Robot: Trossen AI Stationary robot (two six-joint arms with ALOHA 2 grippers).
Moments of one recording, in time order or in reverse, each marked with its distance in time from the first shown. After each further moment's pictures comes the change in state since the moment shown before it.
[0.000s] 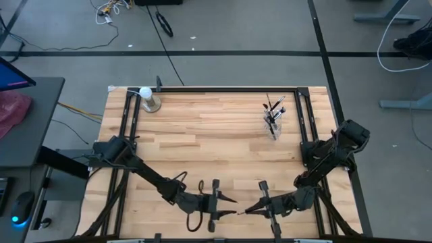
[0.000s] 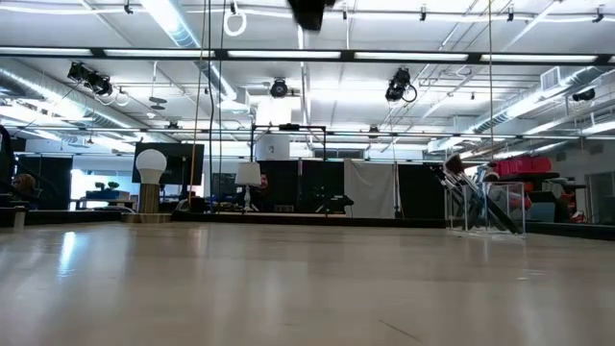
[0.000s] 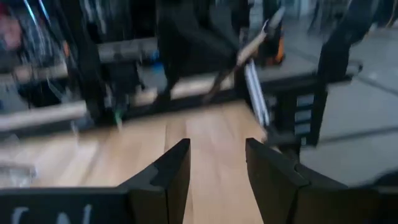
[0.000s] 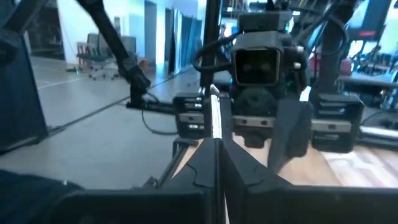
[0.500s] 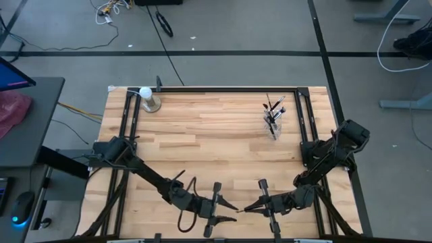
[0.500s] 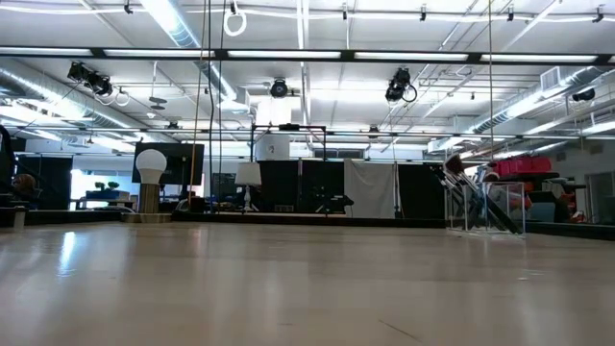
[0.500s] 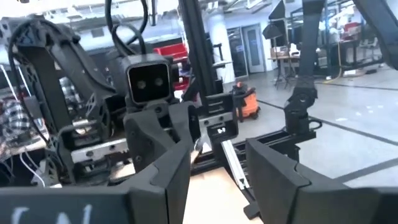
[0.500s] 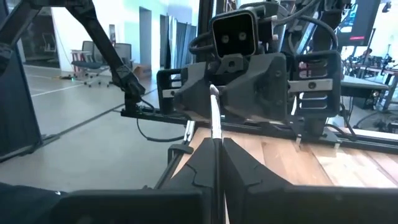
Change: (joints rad) left arm 0.000 0.010 0.001 0.301 0.146 0.184; right arm -0.006 0.000 0.000 0.048 0.004 -0.019
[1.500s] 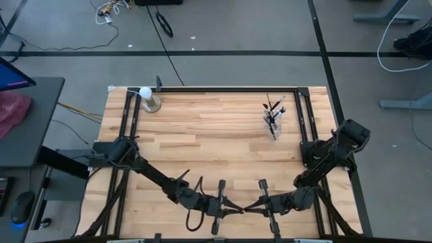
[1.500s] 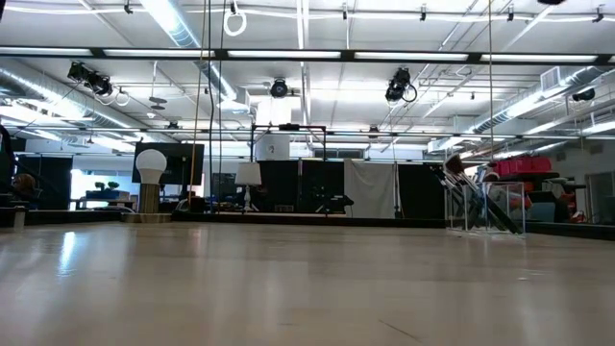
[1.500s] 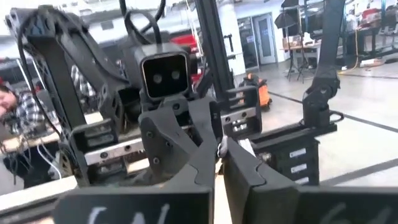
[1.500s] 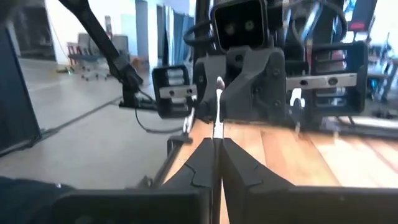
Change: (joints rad) left arm 0.024 0.038 0.071 -0.055 -0.015 0.012; right arm 0.000 -0.003 0.003 -0.044 0.013 0.031
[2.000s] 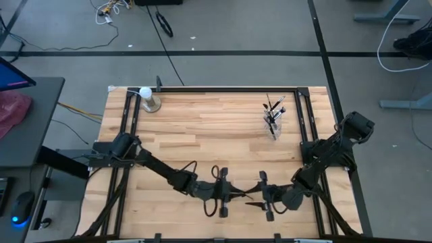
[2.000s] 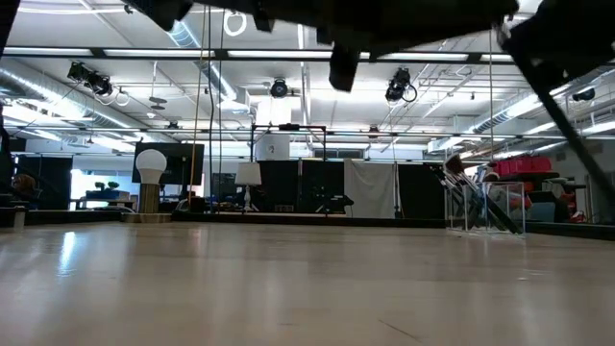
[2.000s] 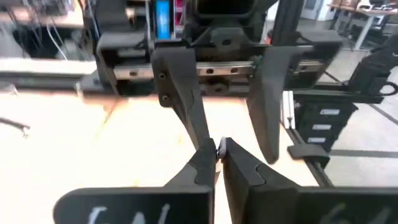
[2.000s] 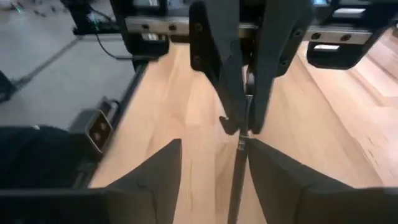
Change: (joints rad) left arm 0.092 -0.005 0.000 -0.334 -0.041 -0.403; right arm -0.056 -0.135 0.000 -0.597 -0.011 0.418
